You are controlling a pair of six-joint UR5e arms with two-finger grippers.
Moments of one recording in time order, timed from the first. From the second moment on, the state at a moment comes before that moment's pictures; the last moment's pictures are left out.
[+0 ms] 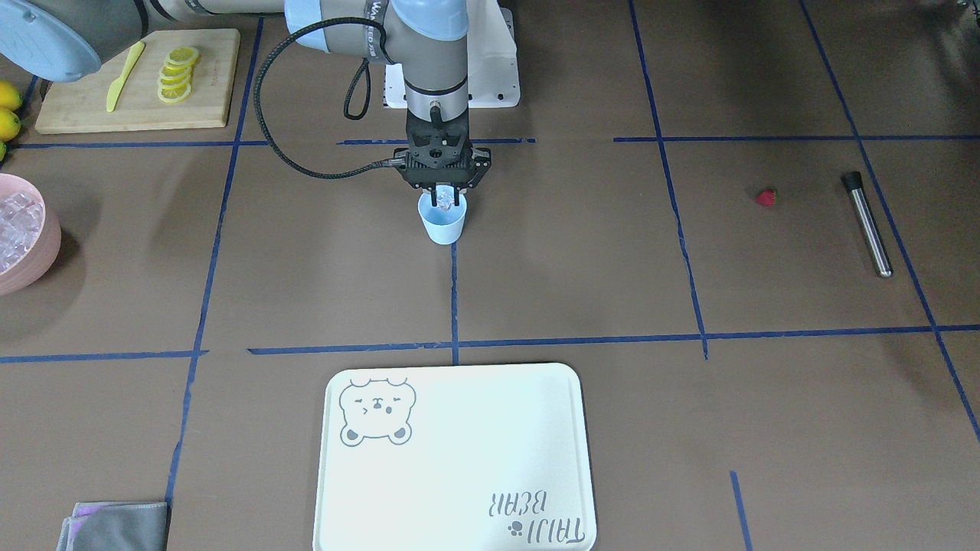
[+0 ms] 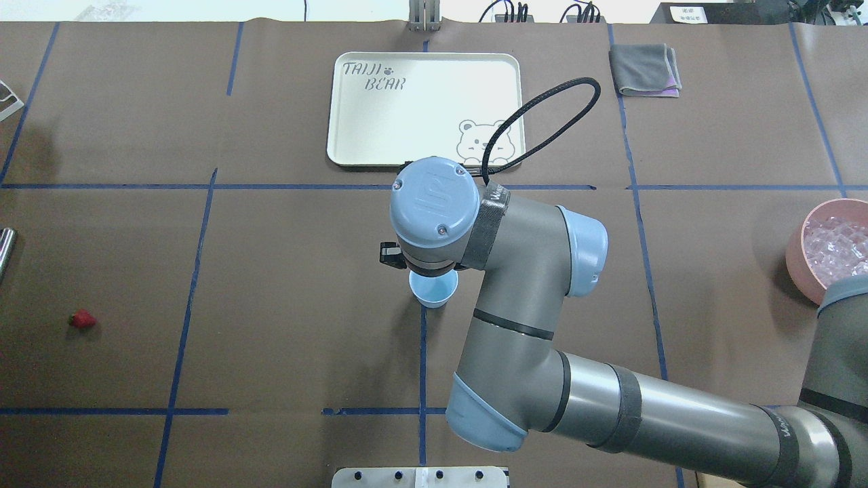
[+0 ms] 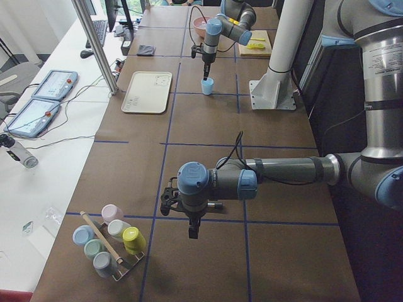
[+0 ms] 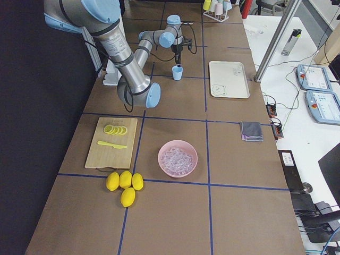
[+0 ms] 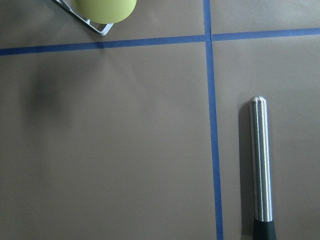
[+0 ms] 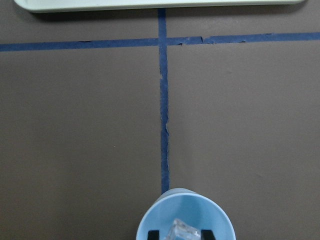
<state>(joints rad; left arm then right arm) -1.61 -1.39 -1.70 -1.60 -2.35 0.10 0.43 -0.76 1.70 -1.74 1.74 1.30</state>
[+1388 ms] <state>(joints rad) -1.61 -1.39 -1.70 -1.60 -2.35 0.10 0.50 -0.84 1.81 -1.77 1.81 1.23</state>
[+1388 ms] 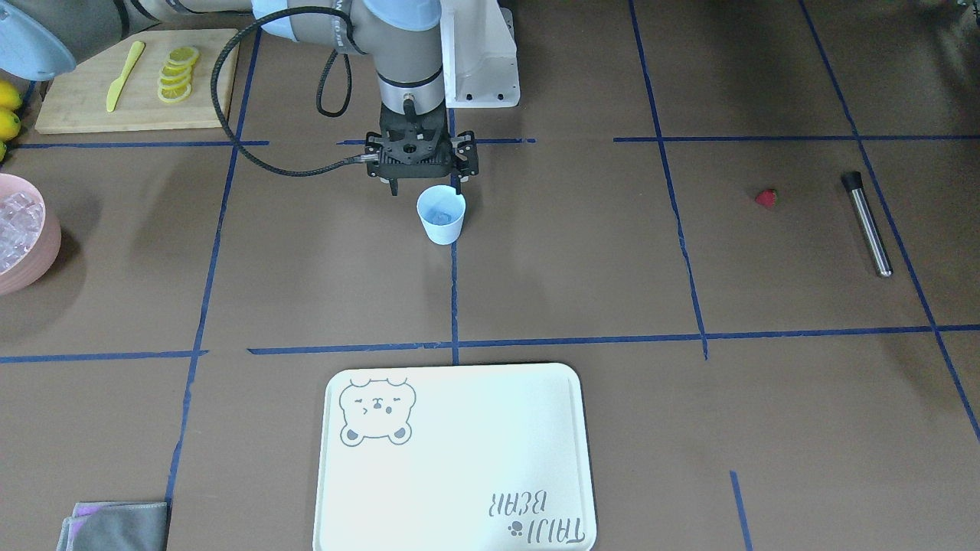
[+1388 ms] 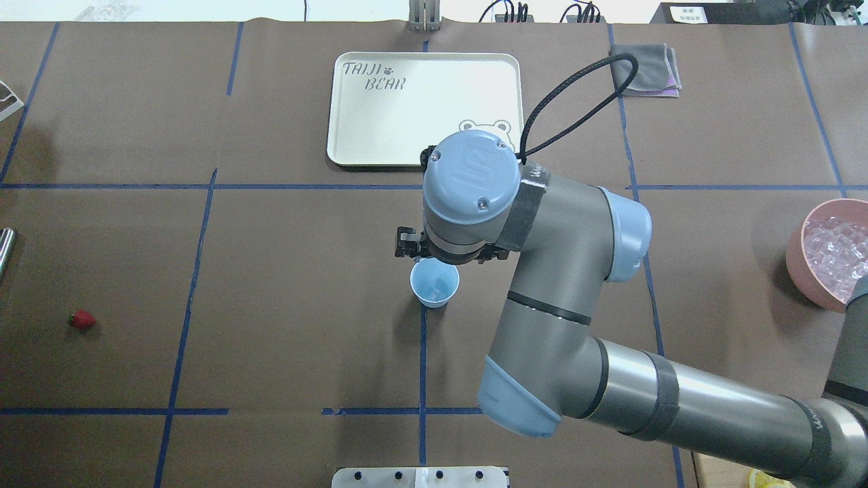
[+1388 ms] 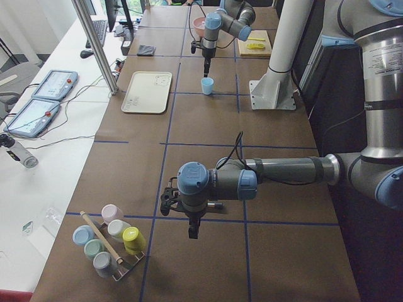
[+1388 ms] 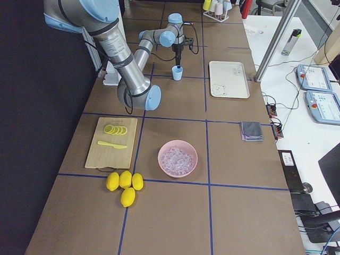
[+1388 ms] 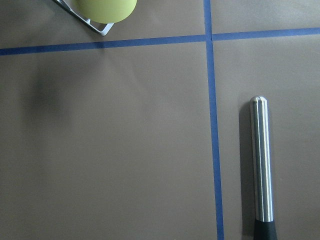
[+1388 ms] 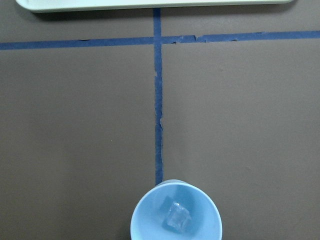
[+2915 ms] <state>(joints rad) -1.61 -1.39 -1.70 -1.60 -2.35 0.10 1.07 -1.76 2.01 -1.36 2.18 0.43</state>
